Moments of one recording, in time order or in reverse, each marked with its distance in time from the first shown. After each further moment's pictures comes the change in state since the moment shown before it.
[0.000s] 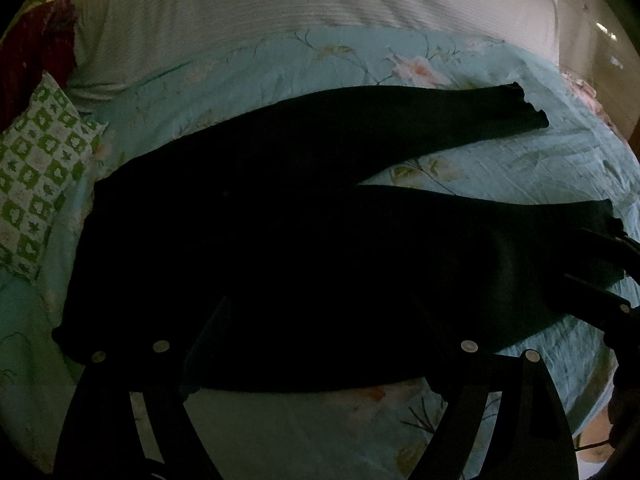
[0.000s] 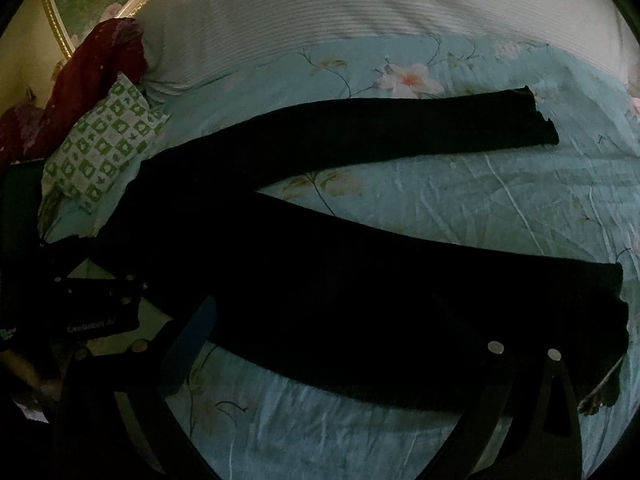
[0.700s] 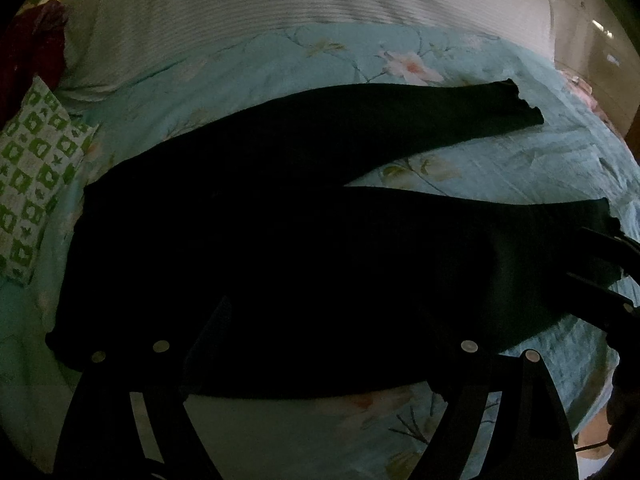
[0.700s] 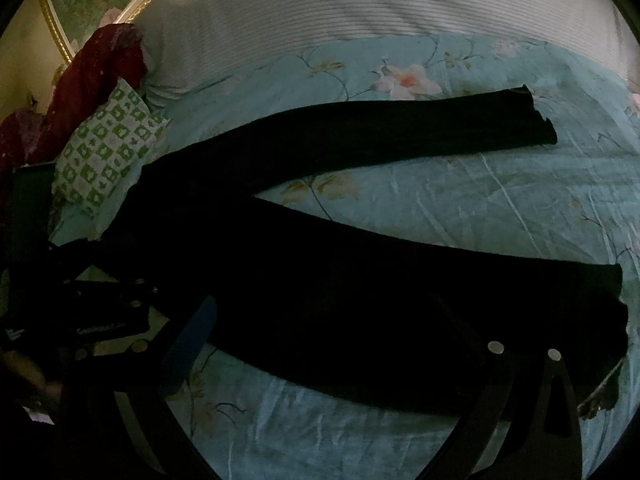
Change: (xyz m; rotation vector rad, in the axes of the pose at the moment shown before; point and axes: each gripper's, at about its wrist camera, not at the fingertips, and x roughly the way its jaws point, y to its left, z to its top) left arm 0.005 -0.008 0.004 0.011 0.007 -0.017; right arm -0.003 -0.005 0.001 0.015 -0.004 0.010
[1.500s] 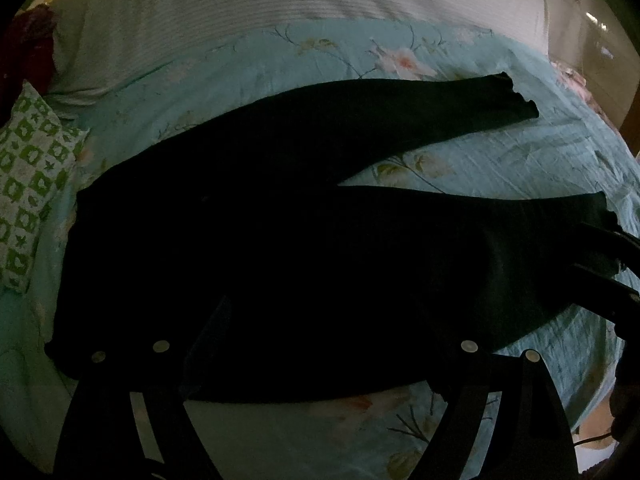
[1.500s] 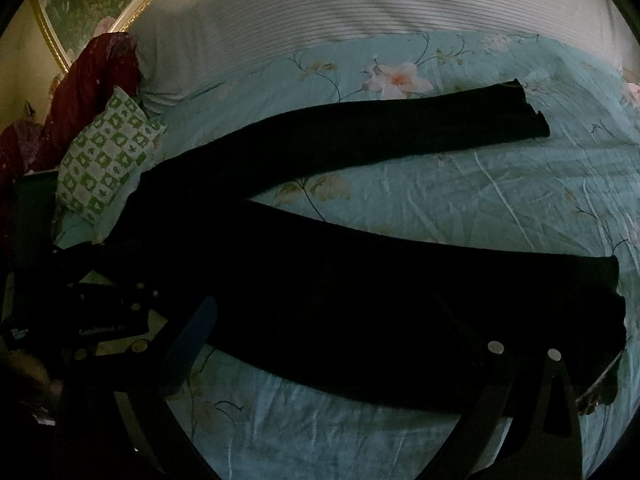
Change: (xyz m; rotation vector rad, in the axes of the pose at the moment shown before) left arm 0.002 0.000 0.005 0.024 0.024 -0.020; right arm -0.004 -0.008 0.003 0.028 -0.002 0.013
